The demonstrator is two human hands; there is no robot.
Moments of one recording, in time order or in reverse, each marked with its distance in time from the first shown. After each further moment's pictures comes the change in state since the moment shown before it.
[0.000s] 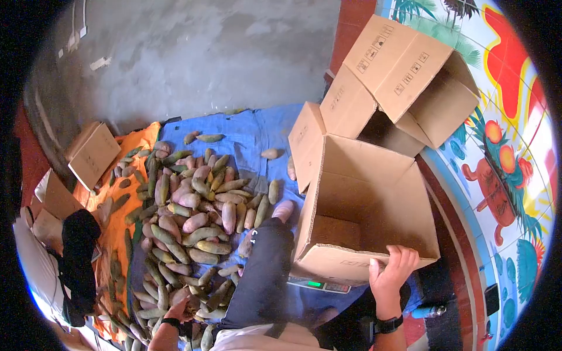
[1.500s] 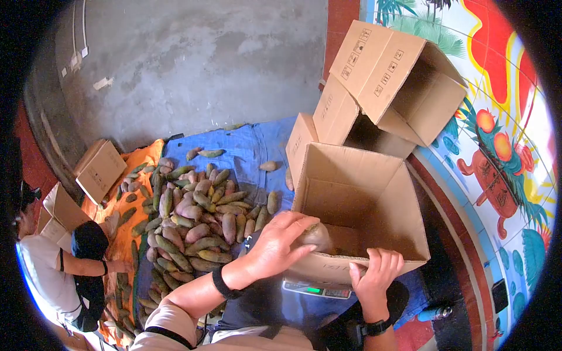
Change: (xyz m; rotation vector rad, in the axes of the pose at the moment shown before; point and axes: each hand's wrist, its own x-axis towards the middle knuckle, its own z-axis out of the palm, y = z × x) left_hand -0.339 0.140 0.360 0.779 -0.513 2.158; right_hand -0.007 0.001 -0.002 0.055 0.027 -0.013
